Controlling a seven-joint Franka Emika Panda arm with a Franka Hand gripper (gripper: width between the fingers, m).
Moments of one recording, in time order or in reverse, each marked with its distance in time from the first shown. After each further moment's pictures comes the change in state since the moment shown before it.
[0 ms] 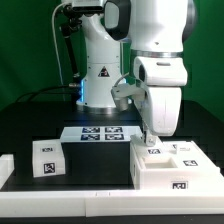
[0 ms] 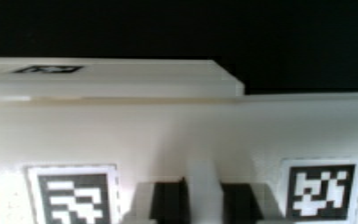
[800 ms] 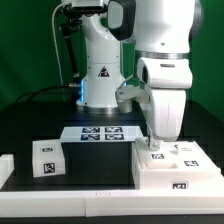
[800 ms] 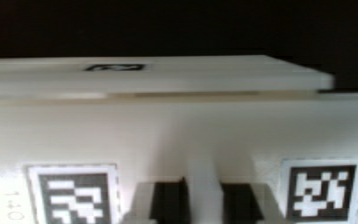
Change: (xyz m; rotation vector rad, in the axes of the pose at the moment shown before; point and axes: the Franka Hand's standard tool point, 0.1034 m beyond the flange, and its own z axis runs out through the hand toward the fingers) arm 0.003 0.033 -0.001 -0.005 -0.002 0.052
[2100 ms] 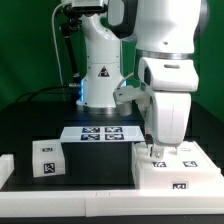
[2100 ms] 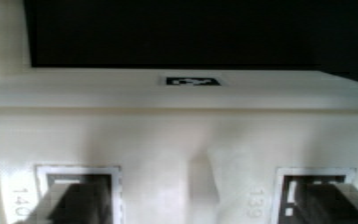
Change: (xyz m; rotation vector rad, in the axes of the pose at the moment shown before) arm -0.008 0.022 -0.007 0.009 -0.026 -0.044
